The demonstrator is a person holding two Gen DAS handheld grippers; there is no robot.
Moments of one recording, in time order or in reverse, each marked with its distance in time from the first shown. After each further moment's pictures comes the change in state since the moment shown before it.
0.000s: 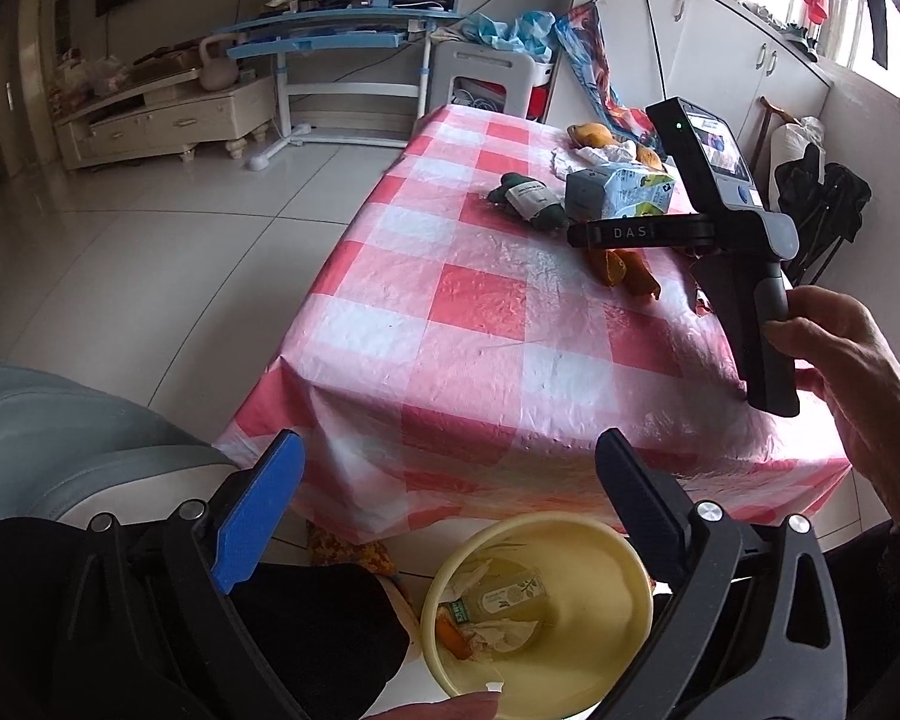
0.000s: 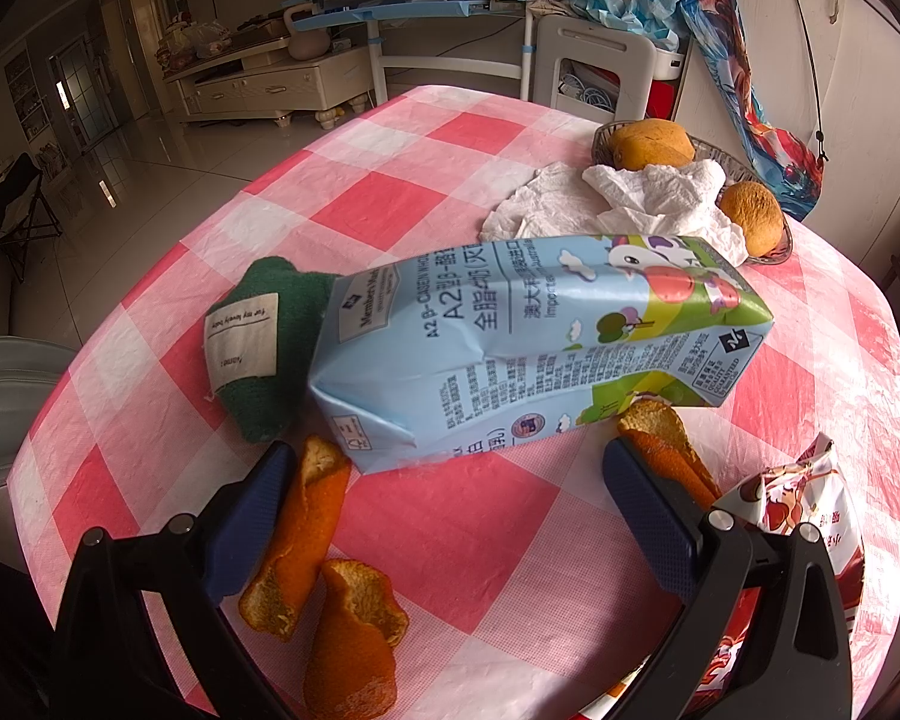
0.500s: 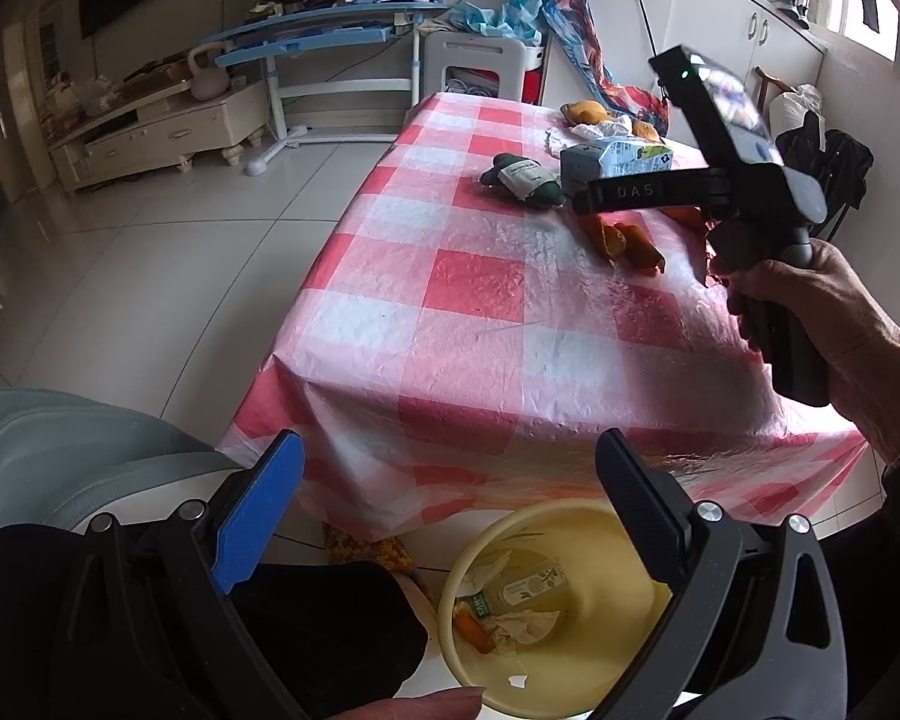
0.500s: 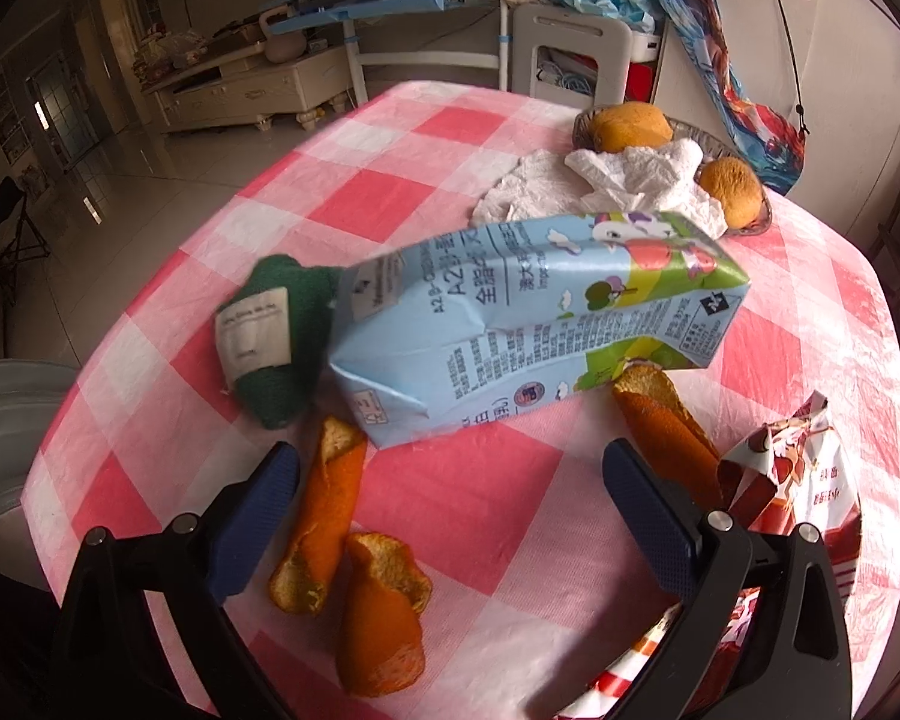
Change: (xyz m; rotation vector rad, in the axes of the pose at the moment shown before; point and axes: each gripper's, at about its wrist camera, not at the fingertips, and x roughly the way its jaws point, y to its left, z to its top) left arm 0.007 -0.014 -0.002 0.063 0.020 0.037; right arm -0.017 0.003 -0.003 0.059 -0.017 -0.027
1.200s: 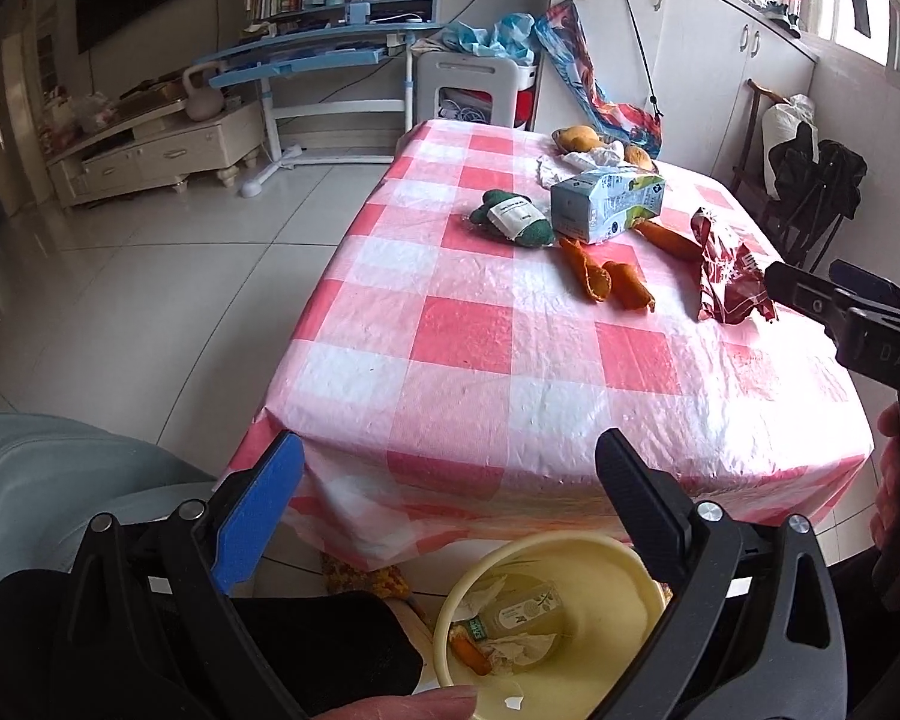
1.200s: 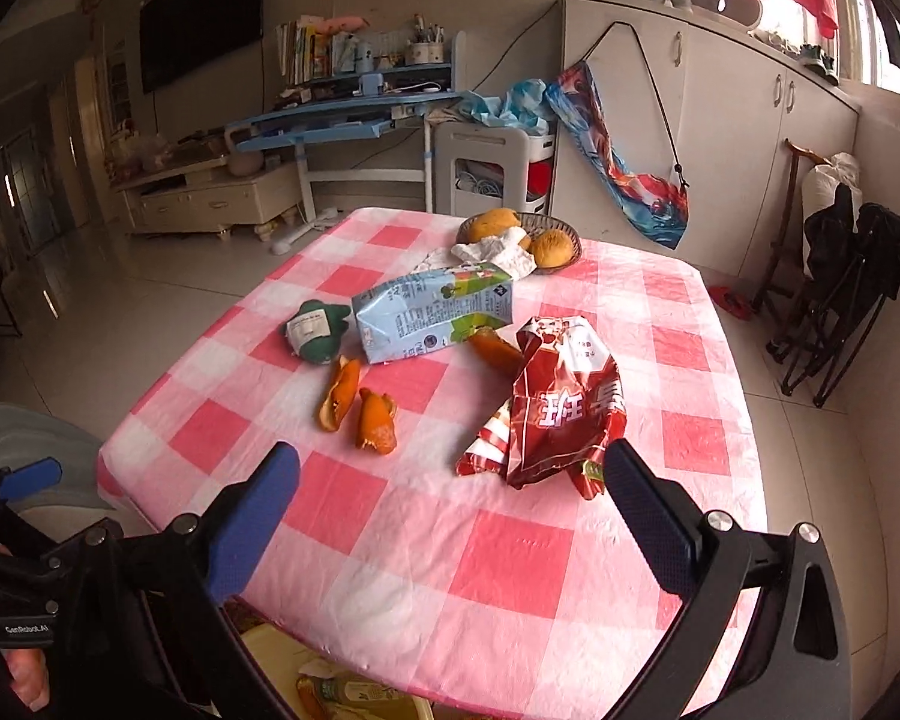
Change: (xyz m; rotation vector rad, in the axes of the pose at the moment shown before) left arm -0.004 -0.007 0.020 0.017 -0.049 -0.007; right arm -0.142 0.006 -0.089 0.092 -0.242 -0.147
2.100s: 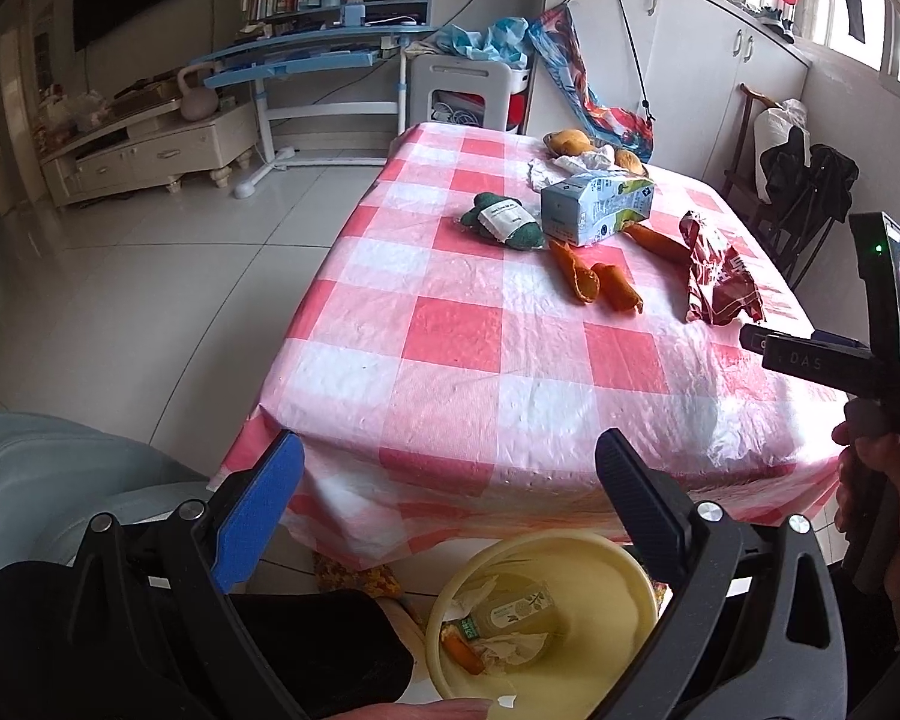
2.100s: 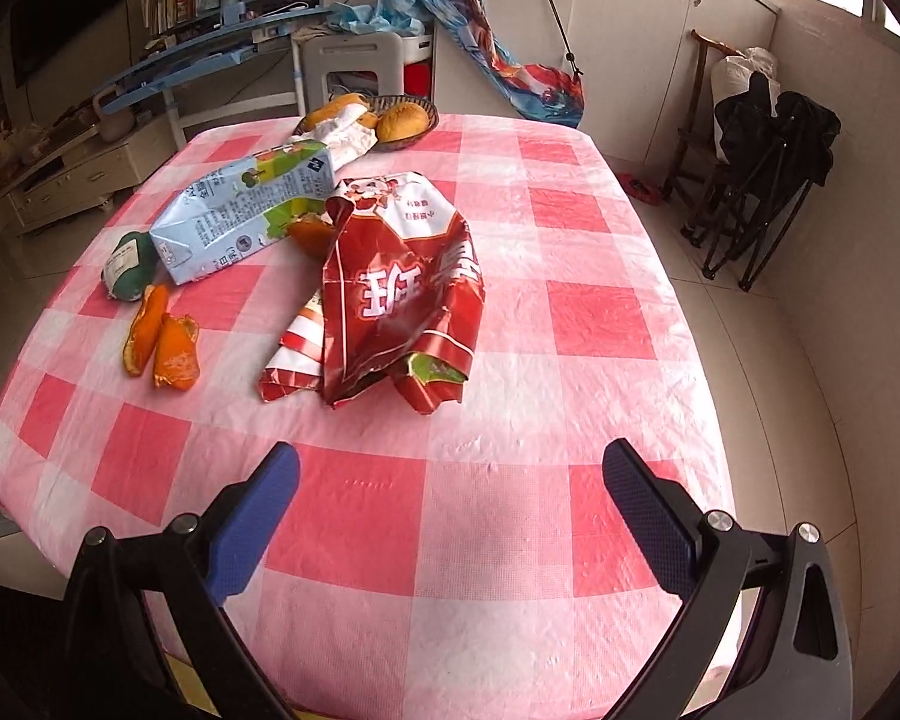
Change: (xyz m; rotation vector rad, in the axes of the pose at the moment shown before) left arm -0.003 0.001 -0.001 -0.009 -0.004 -0.028; right arm 0.052 -0.060 -0.028 0.172 0.215 -0.214
